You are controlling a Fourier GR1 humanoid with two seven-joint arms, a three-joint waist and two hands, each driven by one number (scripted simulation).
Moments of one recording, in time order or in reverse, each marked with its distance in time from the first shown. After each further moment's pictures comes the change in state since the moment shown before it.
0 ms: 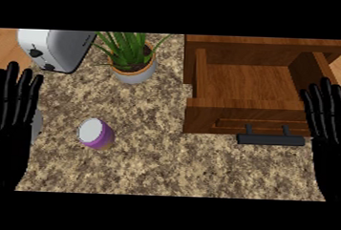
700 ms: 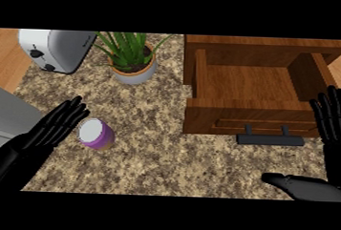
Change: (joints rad) left arm 0.080 0.214 -0.059 0.061 0.328 -0.402 0.134; right arm 0.047 -0.024 -0.095 0.038 -0.045 -0.010 0.133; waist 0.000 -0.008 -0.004
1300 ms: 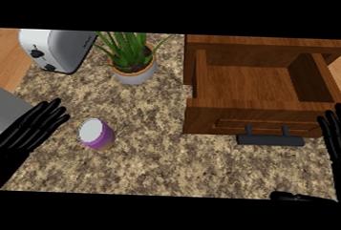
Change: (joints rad) left arm 0.032 0.040 0.132 -0.022 0.171 -0.082 0.145; right arm 0.124 0.015 -0.027 -0.054 -0.021 0.050 -0.013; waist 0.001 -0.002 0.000
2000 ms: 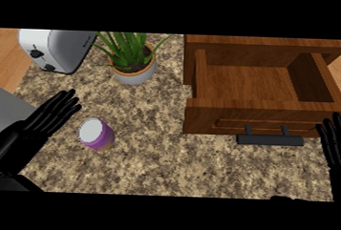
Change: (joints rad) left arm -0.090 -0.077 0.020 0.189 -0.131 -0.043 -0.055; right arm 0.055 0.029 -0.030 0.062 0.016 0.054 -0.116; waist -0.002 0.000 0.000
